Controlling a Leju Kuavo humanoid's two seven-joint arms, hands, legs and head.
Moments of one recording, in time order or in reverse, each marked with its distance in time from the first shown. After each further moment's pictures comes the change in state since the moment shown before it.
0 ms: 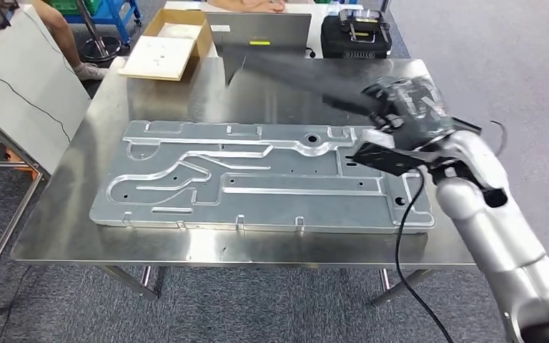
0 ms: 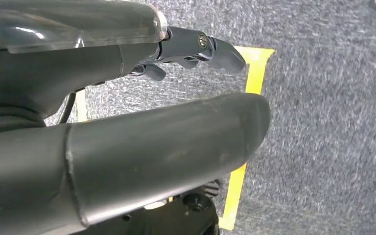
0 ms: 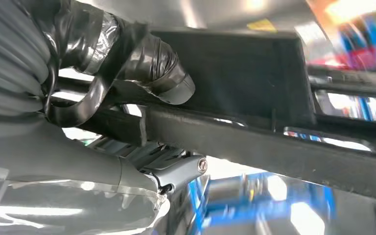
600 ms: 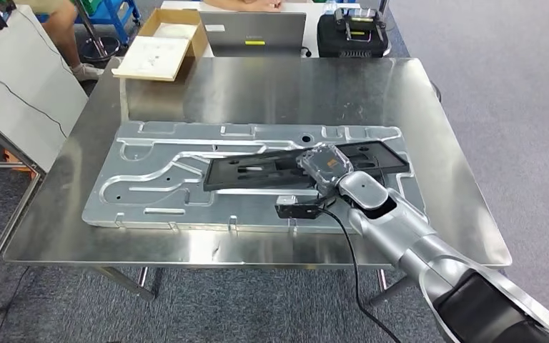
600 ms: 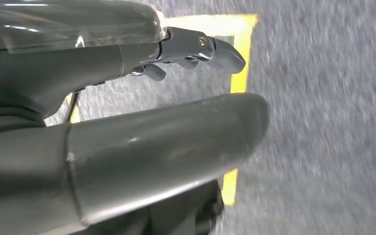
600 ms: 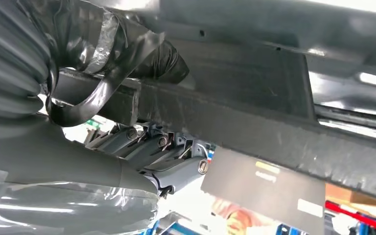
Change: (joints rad) left arm -0.012 -0.005 -0.030 0.000 -0.020 -0.031 -0.019; right arm -0.130 0.282 0.405 0.713 0.221 -0.211 0.052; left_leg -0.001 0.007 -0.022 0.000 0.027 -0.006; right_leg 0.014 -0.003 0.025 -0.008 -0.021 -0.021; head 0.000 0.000
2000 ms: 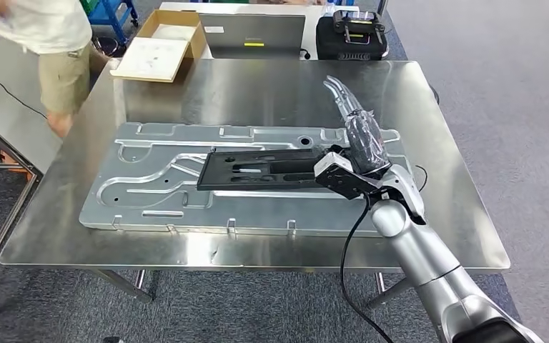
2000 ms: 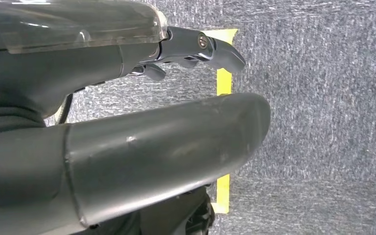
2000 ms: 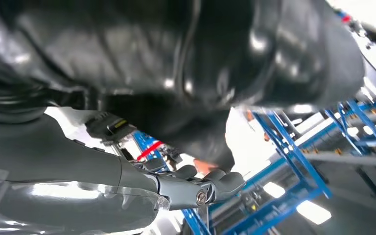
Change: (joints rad) left arm -0.017 0.003 -0.048 0.000 -0.018 0.017 -0.036; right arm 0.251 -0.043 -0.438 -0.554 -0.498 -0.065 -0.262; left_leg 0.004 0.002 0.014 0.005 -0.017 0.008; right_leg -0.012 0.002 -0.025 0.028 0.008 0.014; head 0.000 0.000
